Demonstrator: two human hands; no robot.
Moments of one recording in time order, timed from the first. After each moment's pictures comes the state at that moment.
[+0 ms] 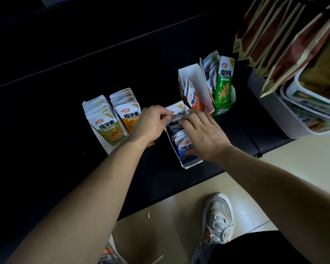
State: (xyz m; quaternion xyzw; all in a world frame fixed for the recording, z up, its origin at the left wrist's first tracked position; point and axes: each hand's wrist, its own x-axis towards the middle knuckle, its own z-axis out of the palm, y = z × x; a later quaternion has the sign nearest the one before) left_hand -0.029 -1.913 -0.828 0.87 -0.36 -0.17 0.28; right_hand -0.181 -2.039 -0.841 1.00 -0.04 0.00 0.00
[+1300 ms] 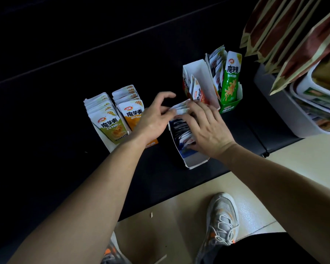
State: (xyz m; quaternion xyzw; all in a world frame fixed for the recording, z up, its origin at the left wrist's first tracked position) left_hand -0.033 -1.906 -0.814 0.81 -0.27 -0.30 0.43; right_hand -0.171 -2.043 -0.861 0.99 -0.03 0.10 0.05
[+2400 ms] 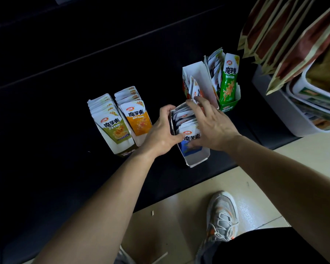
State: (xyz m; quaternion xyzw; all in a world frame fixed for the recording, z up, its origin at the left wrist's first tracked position) left_hand -0.064 -1.895 -0.841 0.83 -0.32 -0.26 0.38; right_hand -0.167 -2.059 -0.840 0.99 -0.12 -0.03 -0.11
